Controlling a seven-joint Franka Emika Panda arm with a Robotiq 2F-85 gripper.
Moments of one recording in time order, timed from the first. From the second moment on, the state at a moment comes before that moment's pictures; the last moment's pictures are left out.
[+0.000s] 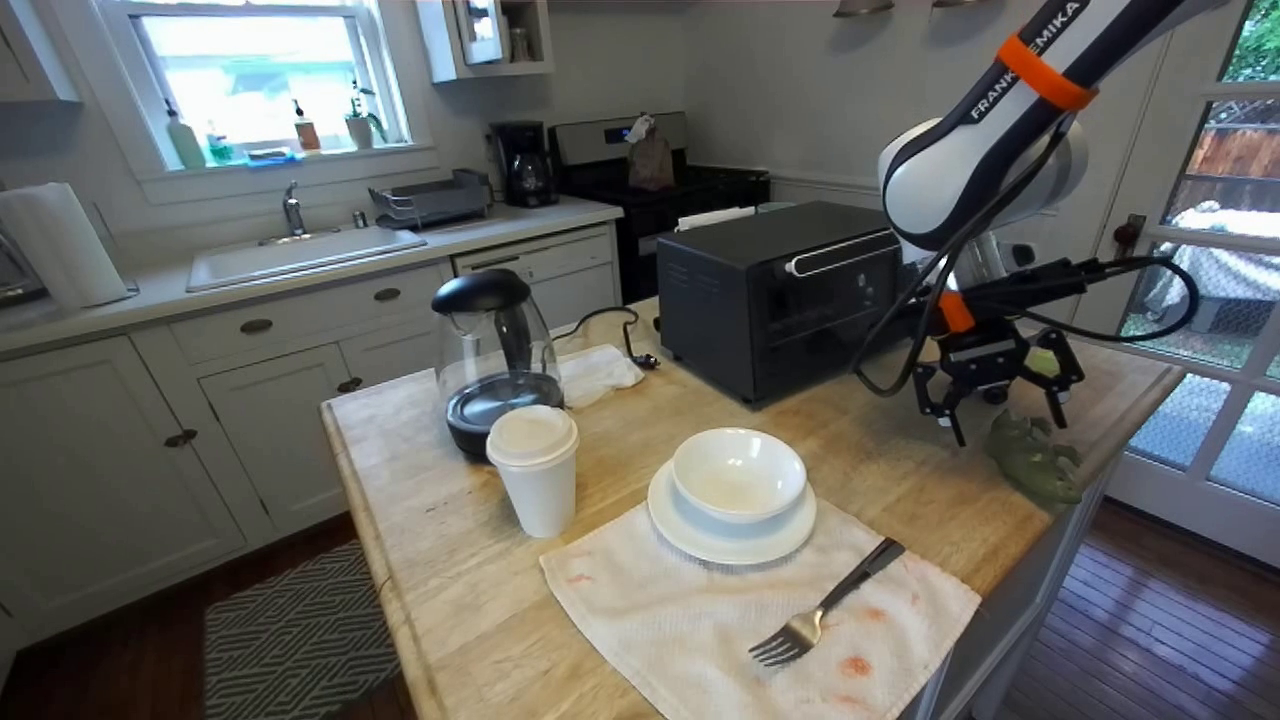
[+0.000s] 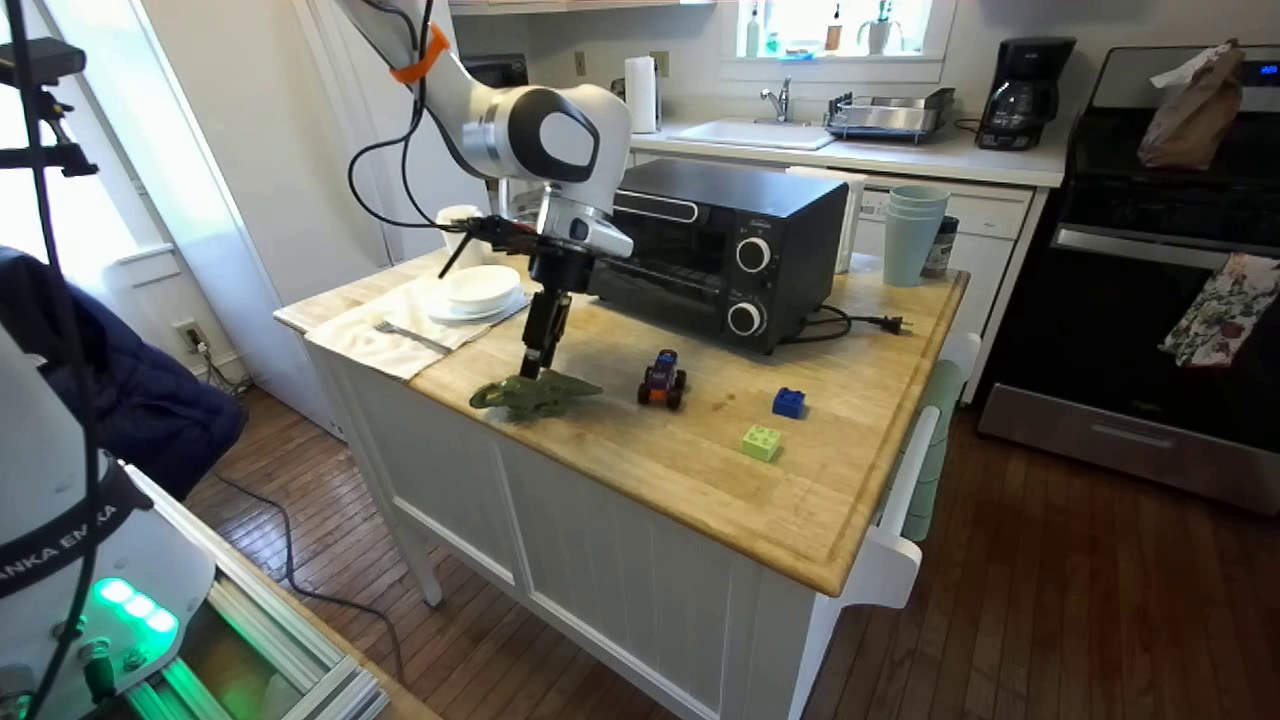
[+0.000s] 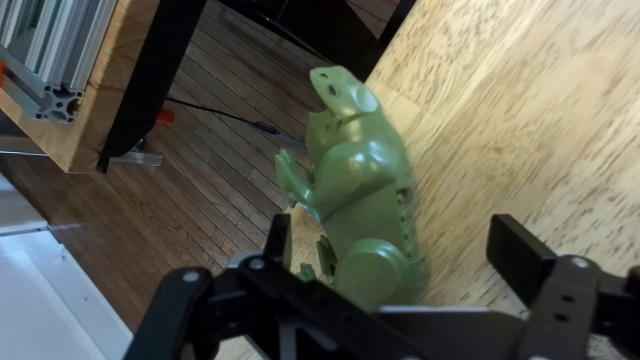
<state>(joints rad) -0.06 0.44 -0.21 -2.08 -0.03 2.00 0.84</state>
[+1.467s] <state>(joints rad) -0.06 0.43 -0.21 -2.13 -0.03 2.14 0.84</state>
